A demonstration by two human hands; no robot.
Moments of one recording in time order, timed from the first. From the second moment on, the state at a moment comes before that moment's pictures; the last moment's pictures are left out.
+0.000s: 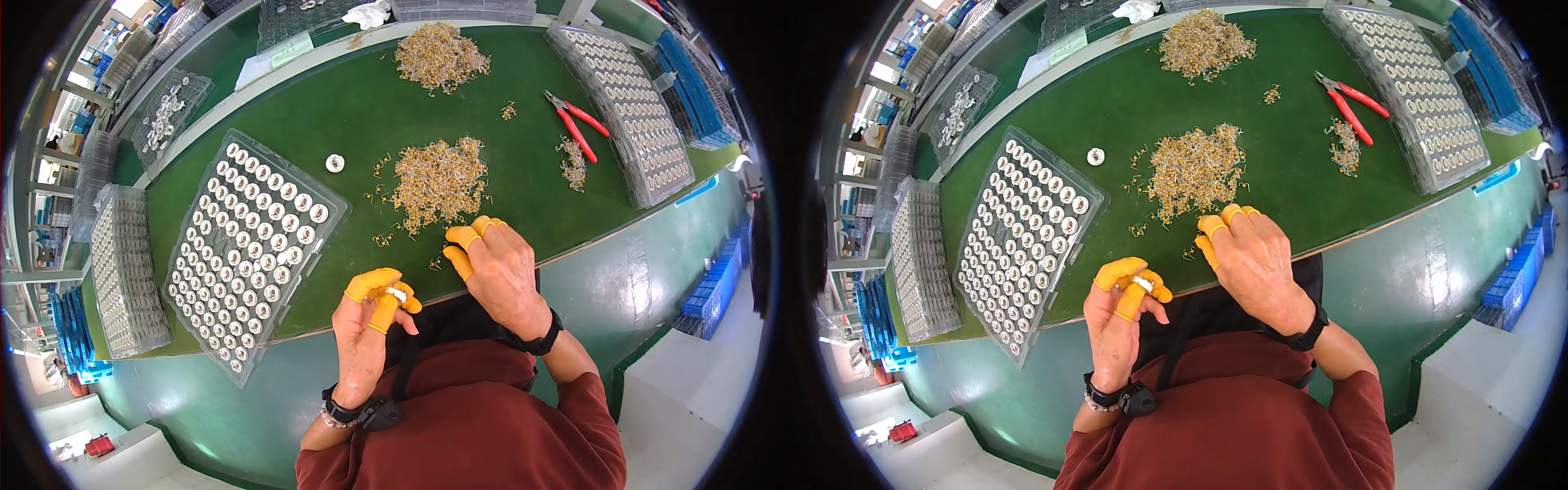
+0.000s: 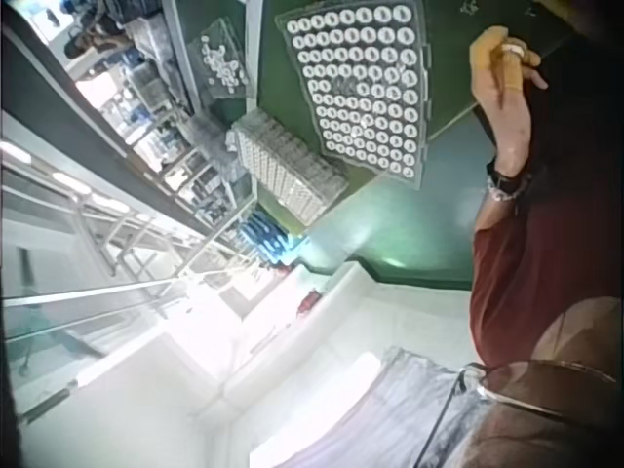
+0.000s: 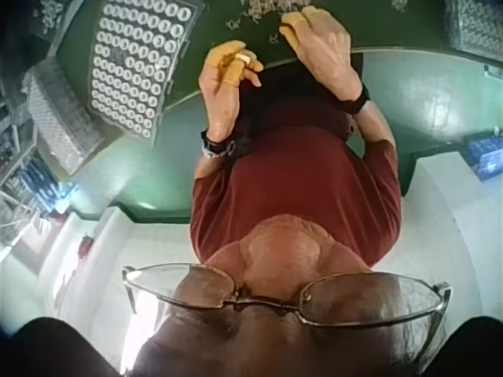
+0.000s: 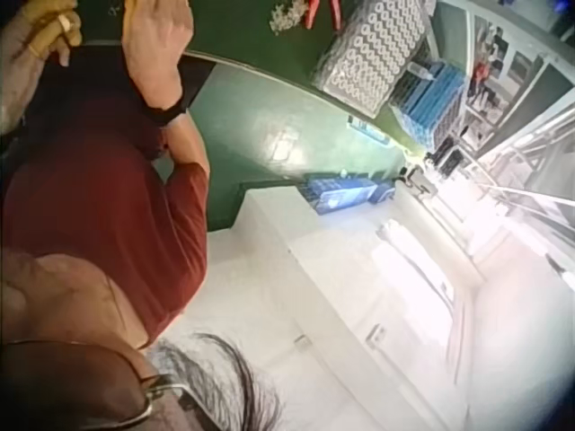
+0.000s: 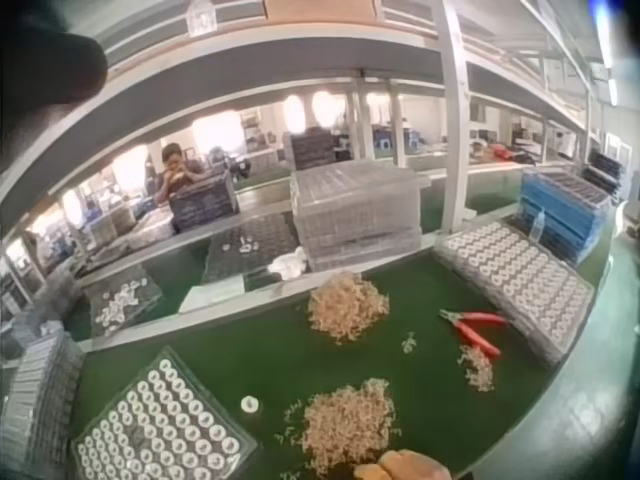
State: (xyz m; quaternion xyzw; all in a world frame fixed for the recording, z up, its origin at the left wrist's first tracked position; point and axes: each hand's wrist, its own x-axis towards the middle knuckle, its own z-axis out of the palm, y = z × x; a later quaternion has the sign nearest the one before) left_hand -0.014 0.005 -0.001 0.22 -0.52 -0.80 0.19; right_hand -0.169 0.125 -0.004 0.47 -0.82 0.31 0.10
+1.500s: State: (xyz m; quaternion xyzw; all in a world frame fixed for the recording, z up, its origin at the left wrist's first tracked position) left_hand -0.017 0.014 -0.008 0.15 -0.74 -0.63 0.20; right_hand -0.141 0.140 -0.006 0.45 -0.66 0.58 -0.16
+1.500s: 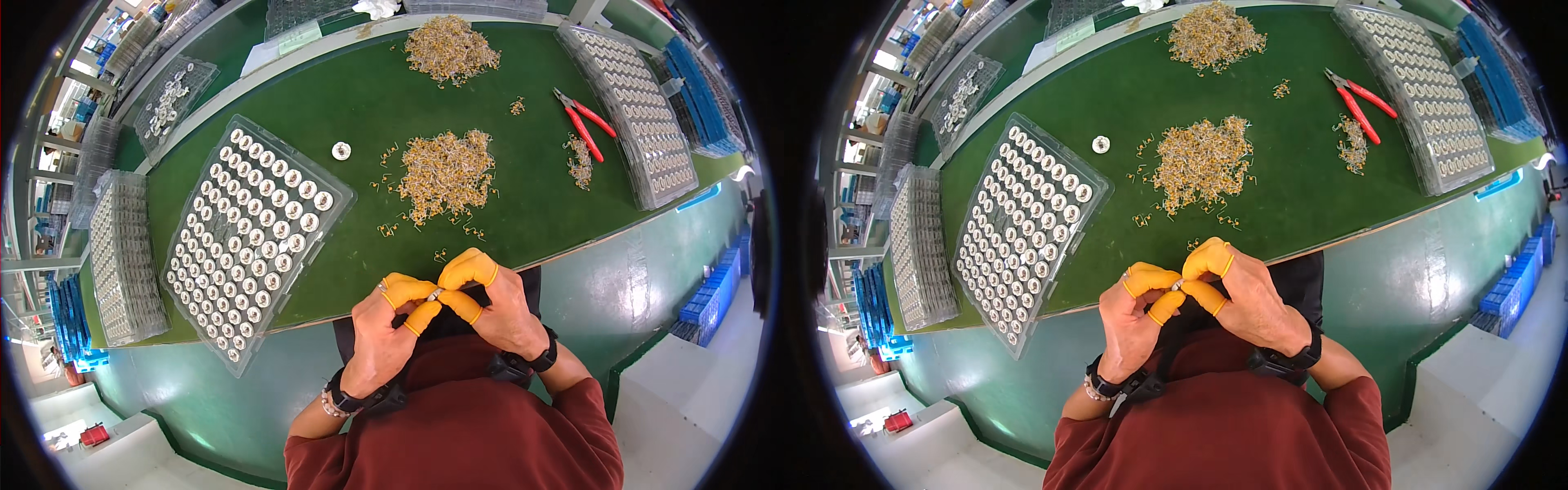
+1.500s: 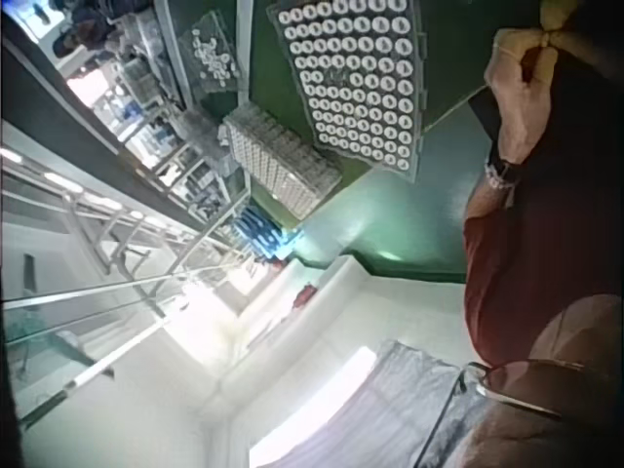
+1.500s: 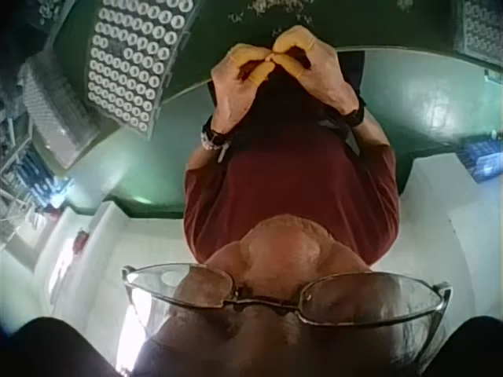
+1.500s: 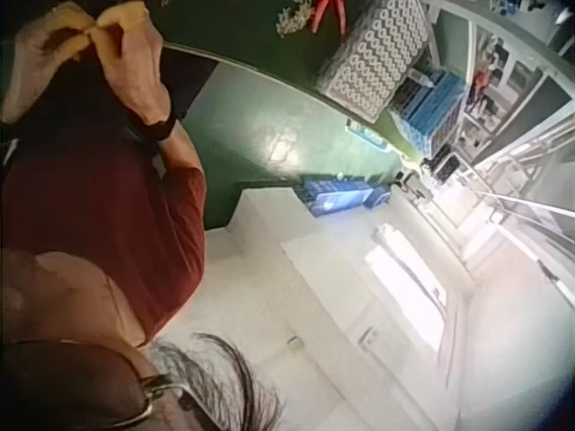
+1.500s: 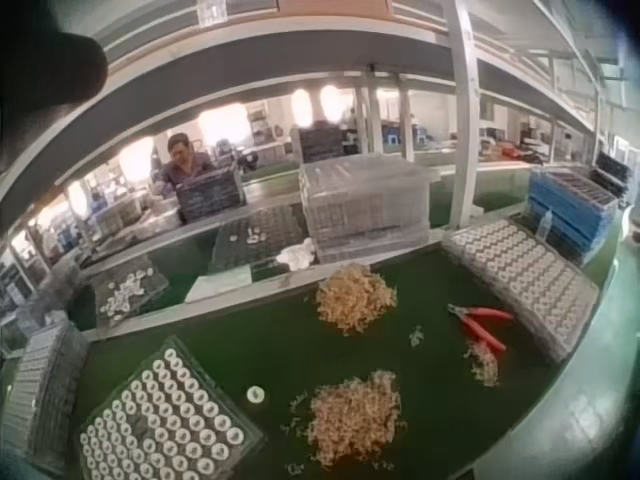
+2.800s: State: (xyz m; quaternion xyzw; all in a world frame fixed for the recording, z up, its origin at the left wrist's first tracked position) left_hand 0.039 -0.213 0.022 0.48 -0.83 -0.20 0.22; right_hand -0.179 0.149 0.003 0.35 -0.84 0.40 -0.04
